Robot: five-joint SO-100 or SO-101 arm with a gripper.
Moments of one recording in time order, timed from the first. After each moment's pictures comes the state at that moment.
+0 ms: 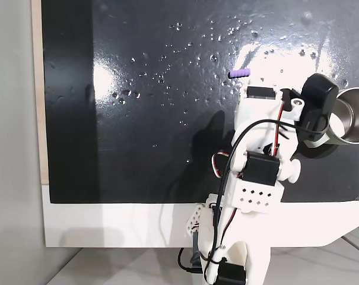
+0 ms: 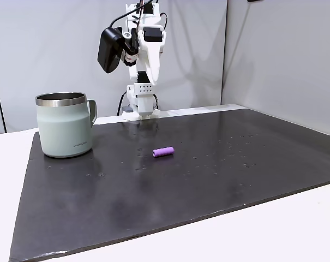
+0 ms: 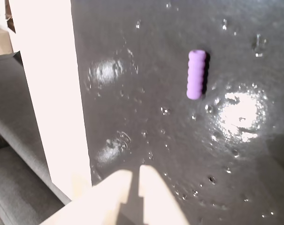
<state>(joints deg) 10.5 117.6 107.3 56.8 -6.5</state>
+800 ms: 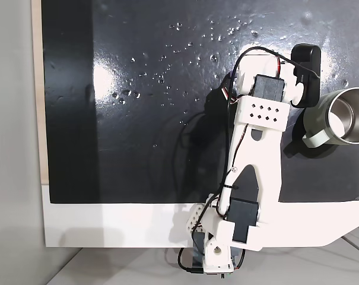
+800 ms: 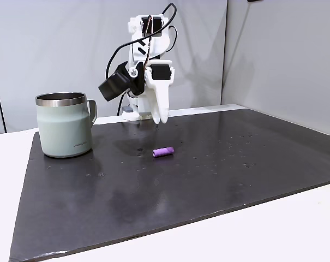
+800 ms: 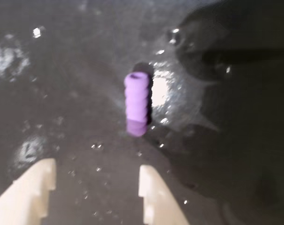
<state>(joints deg) 10.2 80.3 83.1 67.1 -10.6</state>
